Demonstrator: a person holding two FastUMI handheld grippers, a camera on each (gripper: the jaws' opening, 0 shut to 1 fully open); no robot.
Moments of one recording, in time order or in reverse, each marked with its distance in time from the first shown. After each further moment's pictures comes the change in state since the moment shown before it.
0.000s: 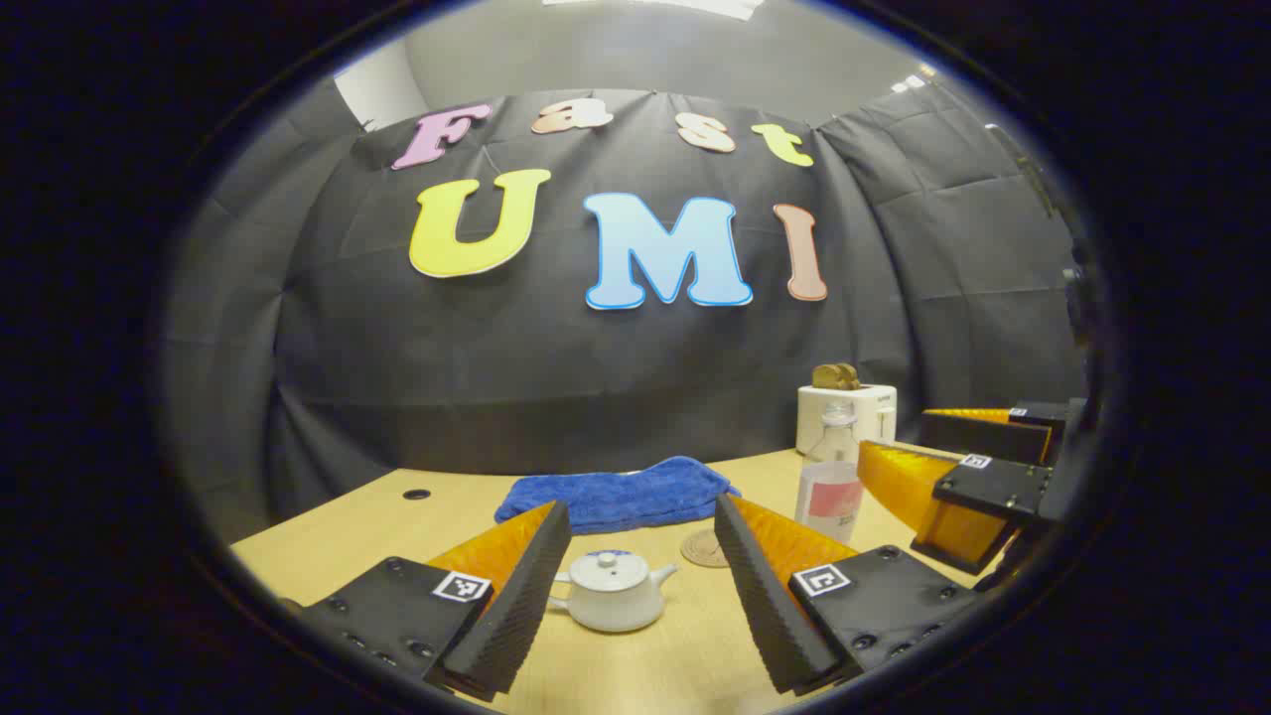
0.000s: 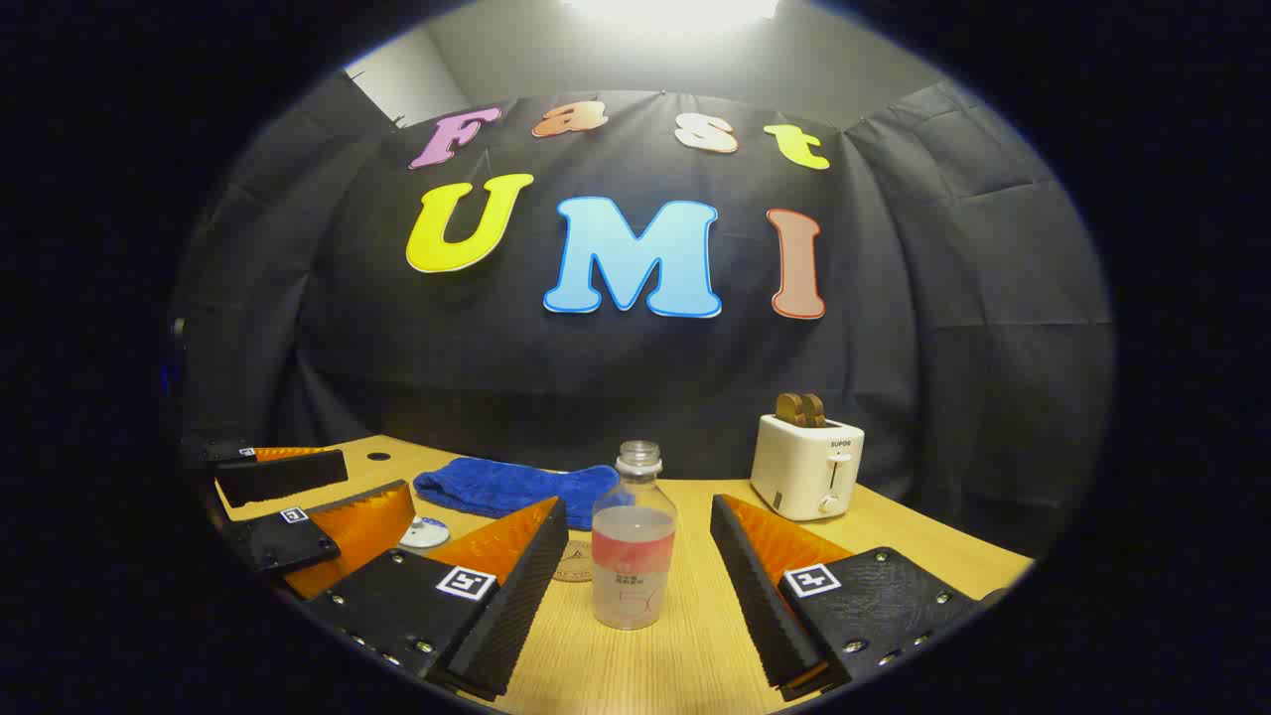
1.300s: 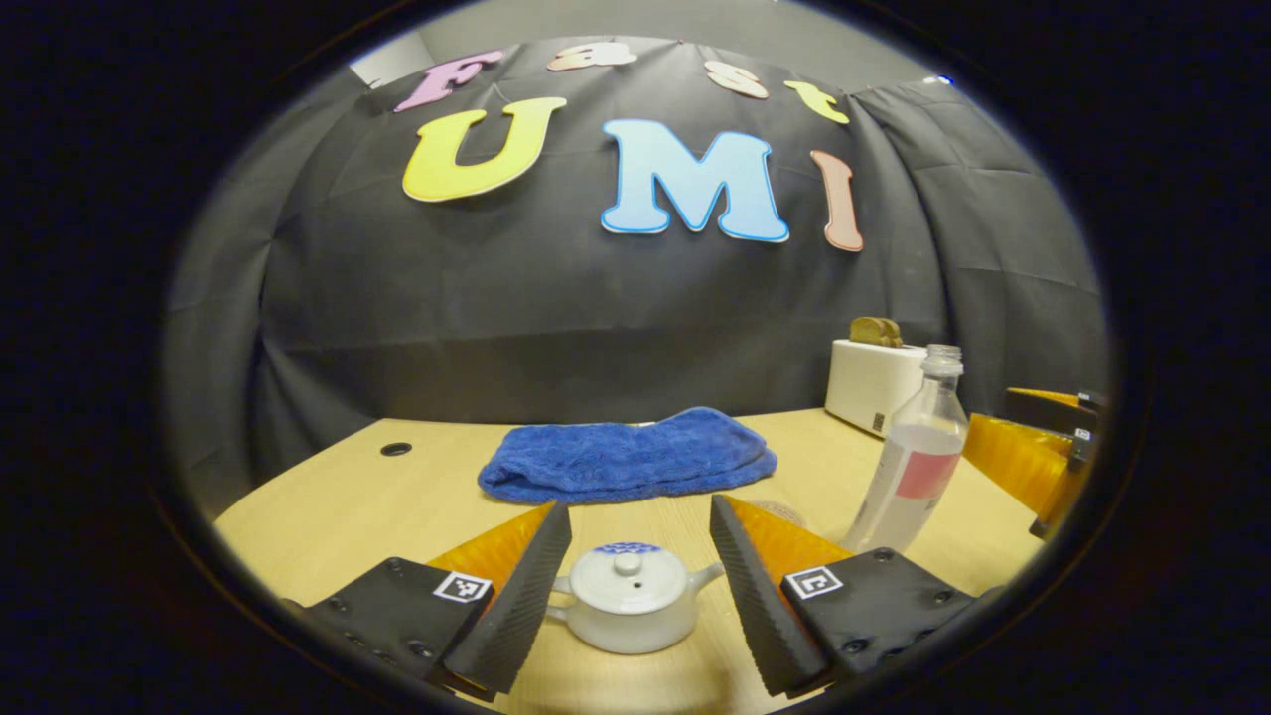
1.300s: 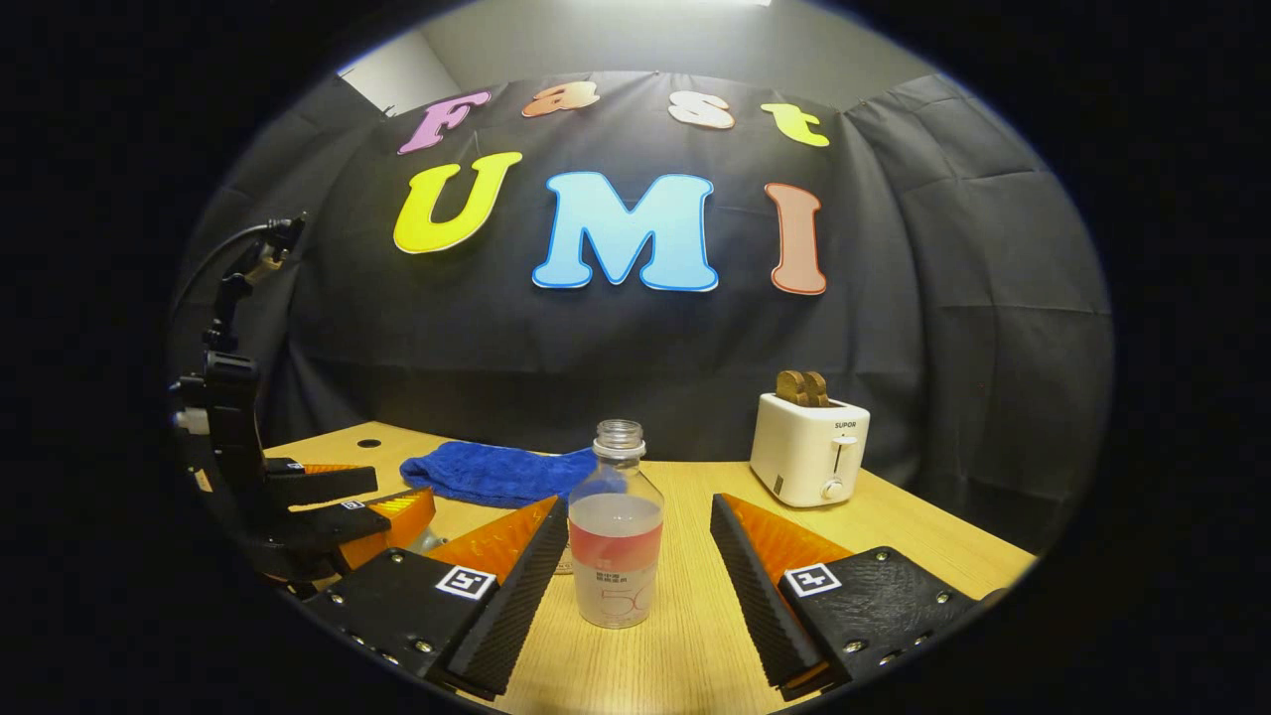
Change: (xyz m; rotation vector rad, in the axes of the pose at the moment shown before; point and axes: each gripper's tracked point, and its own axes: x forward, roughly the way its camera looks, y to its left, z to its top) left arm 0.076 0.017 -0.066 -0.076 0.184 -0.008; right arm 0.011 -0.011 -0.027 0.007 0.071 -0.003
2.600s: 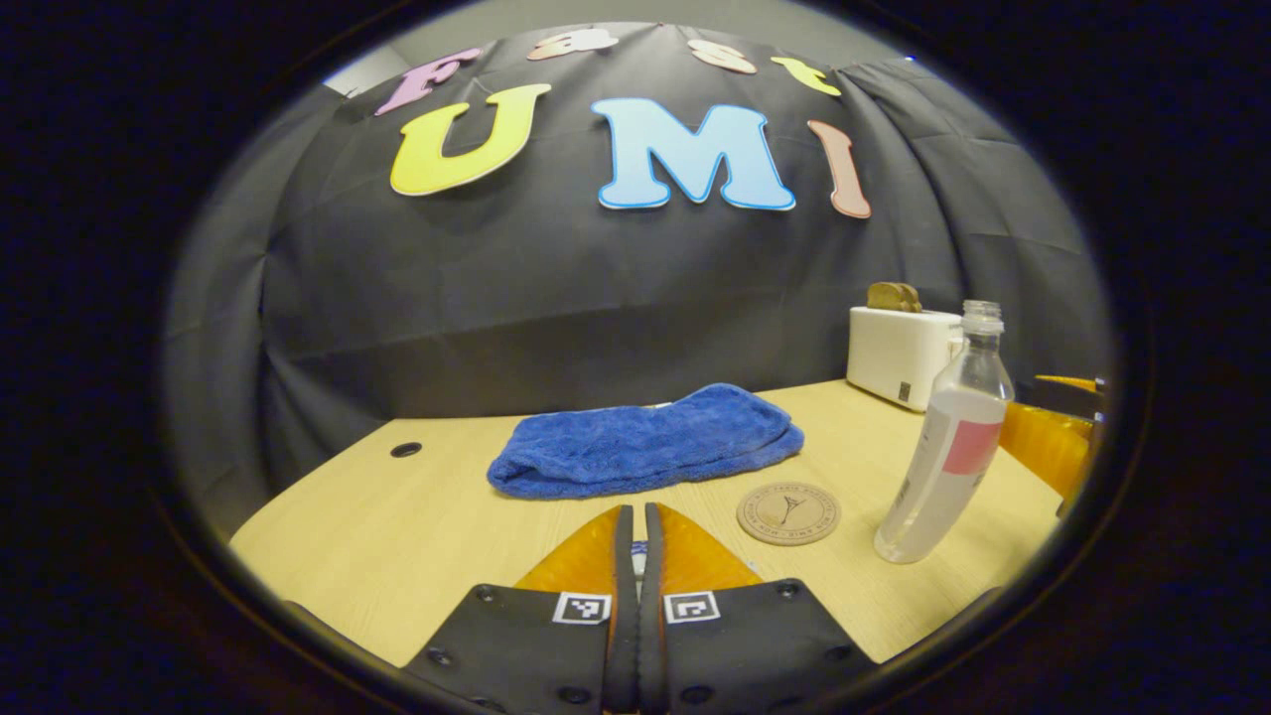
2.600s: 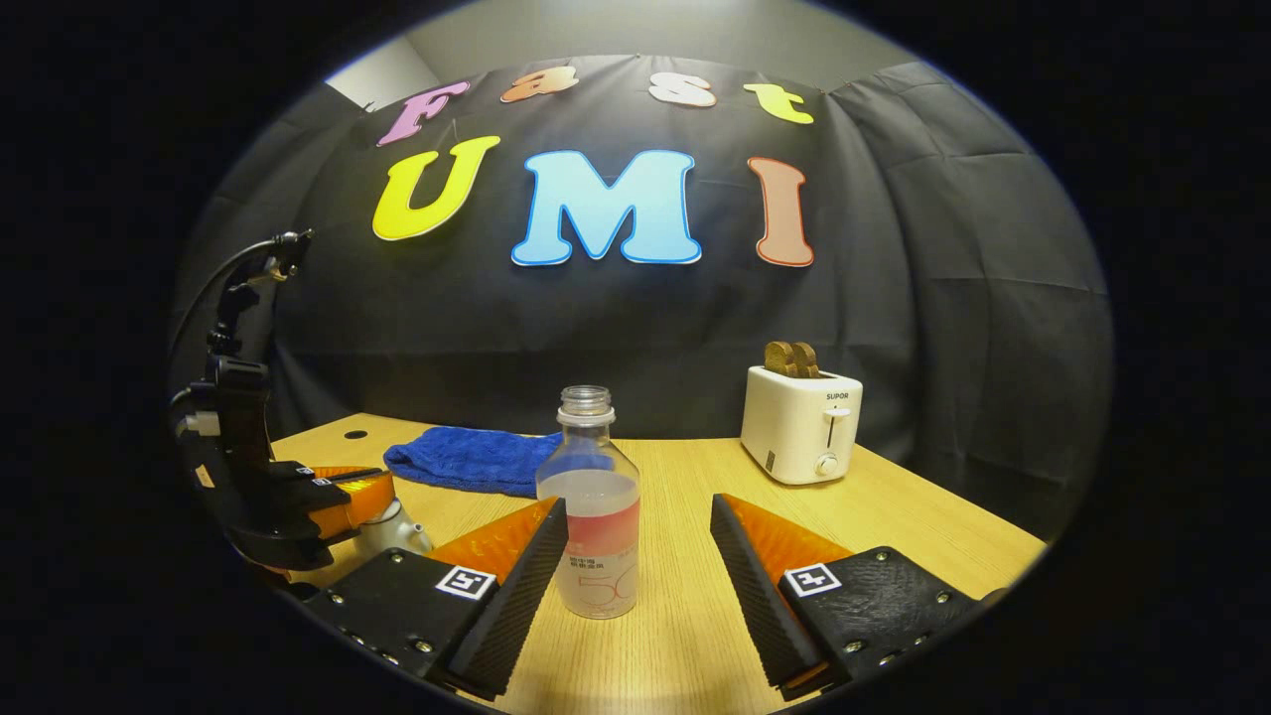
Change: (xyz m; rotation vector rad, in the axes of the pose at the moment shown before) left arm 0.017 0.006 -0.011 0.056 0.045 0.033; right arm 0.012 -0.010 -0.021 0.030 0.062 -0.018
